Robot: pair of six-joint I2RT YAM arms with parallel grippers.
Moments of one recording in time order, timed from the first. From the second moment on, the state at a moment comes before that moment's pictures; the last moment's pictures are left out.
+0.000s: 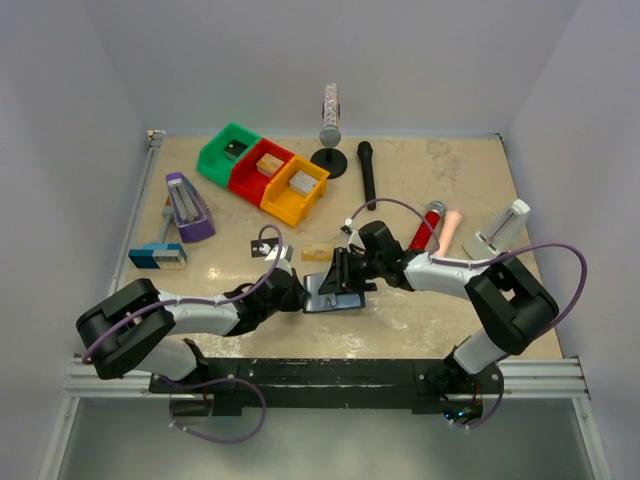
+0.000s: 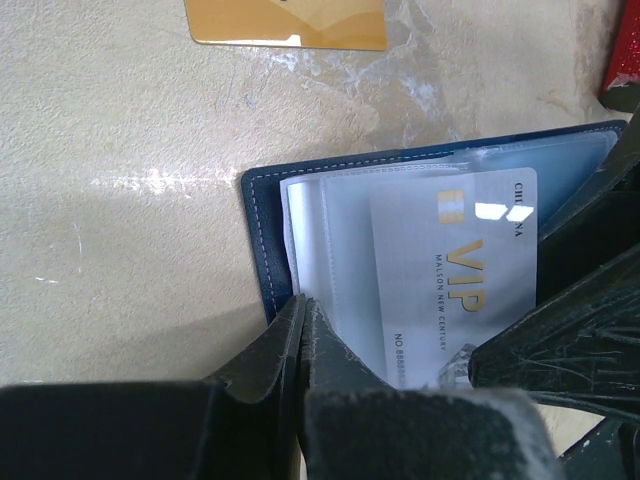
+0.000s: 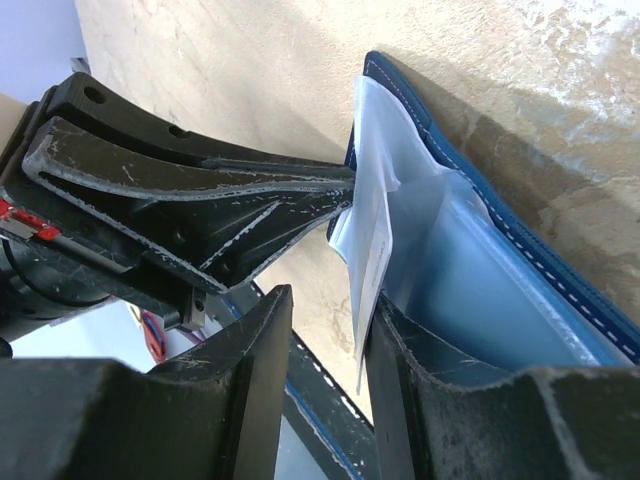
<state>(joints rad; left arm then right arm) -0.92 1.40 0.37 0.37 -0.25 -0.86 0.68 1.57 0.71 0.08 -0.56 0.79</state>
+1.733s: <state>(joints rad) -0.92 1.24 0.29 0.27 -0.24 -0.86 0.62 1.41 0.71 -0.21 -0.43 0.65</state>
